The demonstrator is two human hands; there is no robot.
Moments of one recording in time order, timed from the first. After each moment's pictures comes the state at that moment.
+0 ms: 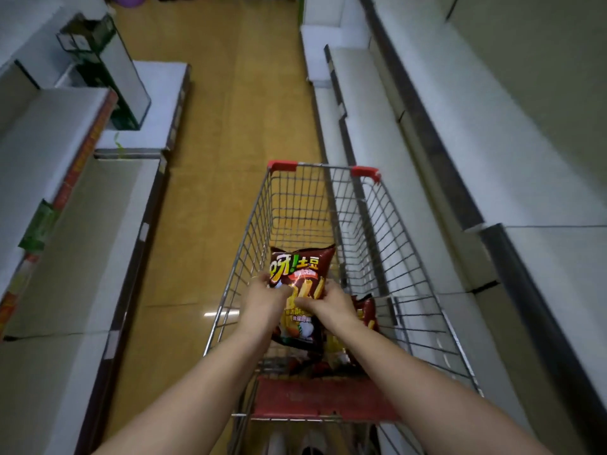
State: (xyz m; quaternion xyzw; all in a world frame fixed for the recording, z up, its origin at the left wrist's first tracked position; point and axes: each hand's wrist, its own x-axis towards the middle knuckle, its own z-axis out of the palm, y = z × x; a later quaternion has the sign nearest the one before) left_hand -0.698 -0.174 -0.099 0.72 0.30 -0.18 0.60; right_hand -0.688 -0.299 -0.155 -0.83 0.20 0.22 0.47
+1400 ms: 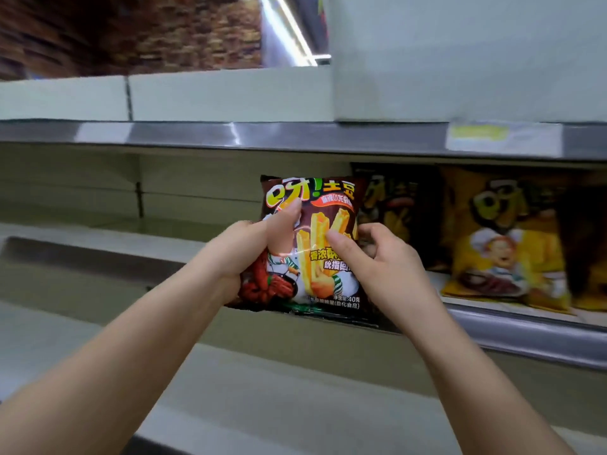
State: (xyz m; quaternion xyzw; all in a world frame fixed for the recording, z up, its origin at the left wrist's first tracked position) left_hand -1.049 -0.477 0.326 0.53 -0.45 -0.44 0.57; right_hand -1.220 -0.515 0.302 -0.74 0.39 -0.49 0.26
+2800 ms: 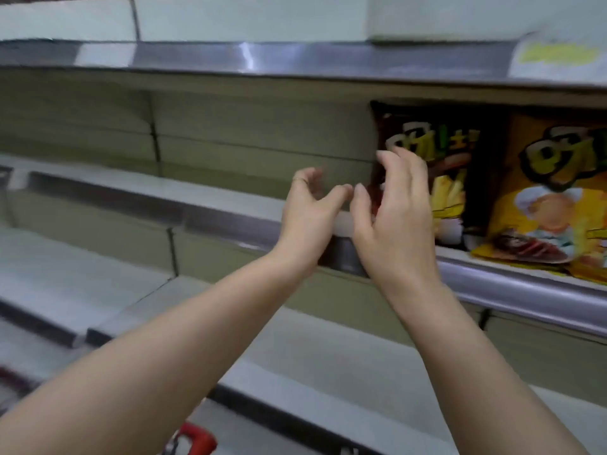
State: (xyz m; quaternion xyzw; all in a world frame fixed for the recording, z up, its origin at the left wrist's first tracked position) left_hand -1.097 -0.513 0.285 0.51 -0.44 -0.23 0.70; right_hand -1.188 -0.528 0.279 -0.73 0.31 -0.60 -0.09
